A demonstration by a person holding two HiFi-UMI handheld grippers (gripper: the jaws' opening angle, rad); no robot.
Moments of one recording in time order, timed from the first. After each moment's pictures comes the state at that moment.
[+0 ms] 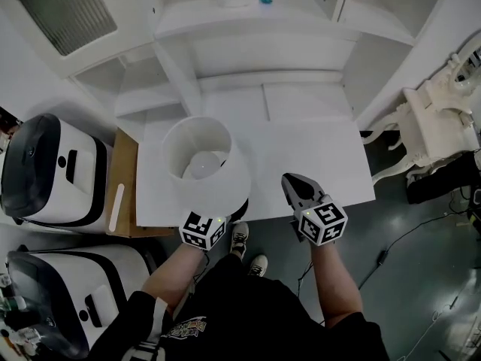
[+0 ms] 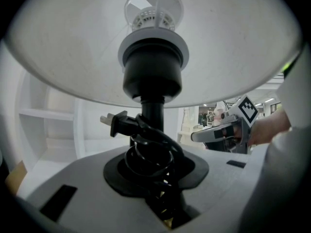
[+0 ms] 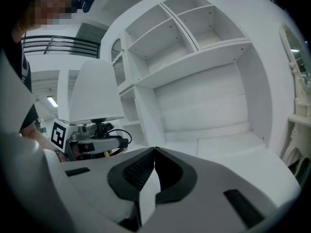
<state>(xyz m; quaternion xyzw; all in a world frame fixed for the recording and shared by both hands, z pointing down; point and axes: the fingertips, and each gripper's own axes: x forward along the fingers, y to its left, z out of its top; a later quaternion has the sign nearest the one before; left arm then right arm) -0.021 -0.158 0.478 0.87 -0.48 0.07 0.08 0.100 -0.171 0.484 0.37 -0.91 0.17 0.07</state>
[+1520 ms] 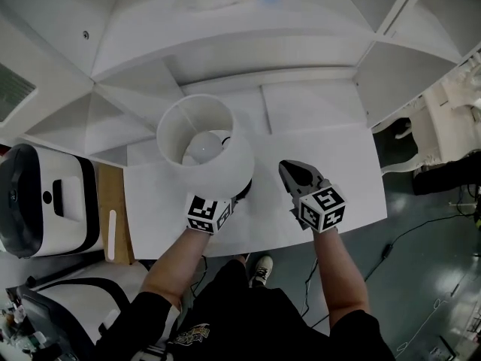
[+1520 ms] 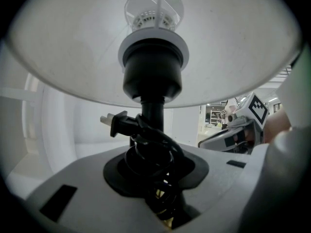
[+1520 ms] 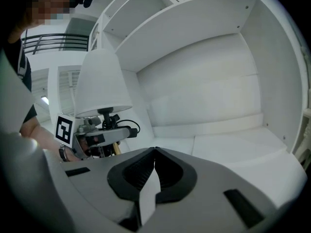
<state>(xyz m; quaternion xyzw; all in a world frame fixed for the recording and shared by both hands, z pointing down) -0.035 -0.340 0.528 0.87 -0.49 0.07 0.08 0.073 -0.325 0.549 0.36 -0.91 0.20 0.11</state>
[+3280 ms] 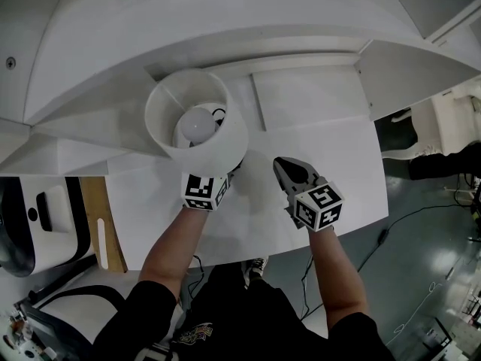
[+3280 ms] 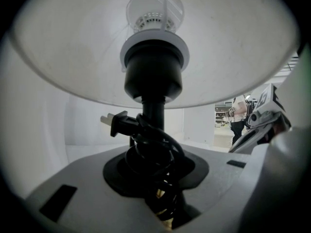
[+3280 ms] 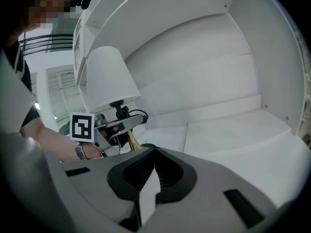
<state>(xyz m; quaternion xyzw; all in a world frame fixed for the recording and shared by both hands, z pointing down) -0.039 -0.437 0.575 0.86 -0.51 0.05 0.06 0.074 -0.360 0.607 0.37 -0.88 0.25 0.13</state>
